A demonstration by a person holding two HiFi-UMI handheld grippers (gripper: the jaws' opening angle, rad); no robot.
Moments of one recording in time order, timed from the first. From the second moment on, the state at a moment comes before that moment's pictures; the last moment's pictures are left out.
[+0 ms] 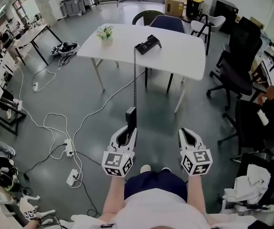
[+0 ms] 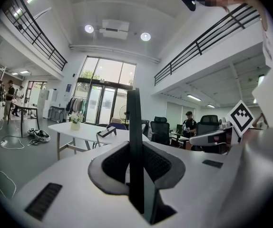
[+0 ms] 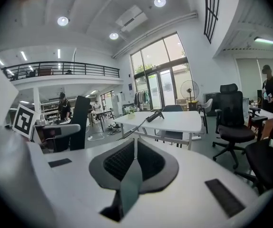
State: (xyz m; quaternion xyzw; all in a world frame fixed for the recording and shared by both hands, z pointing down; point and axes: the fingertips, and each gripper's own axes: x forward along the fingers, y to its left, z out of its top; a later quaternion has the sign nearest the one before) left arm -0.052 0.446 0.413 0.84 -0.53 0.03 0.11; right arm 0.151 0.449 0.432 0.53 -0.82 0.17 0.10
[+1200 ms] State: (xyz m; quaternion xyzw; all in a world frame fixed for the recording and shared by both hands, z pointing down) left arm -0.054 0.328 0.424 0.83 -0.54 0.02 0.14; right arm 0.132 0.313 0.435 0.49 -0.85 0.20 0.07
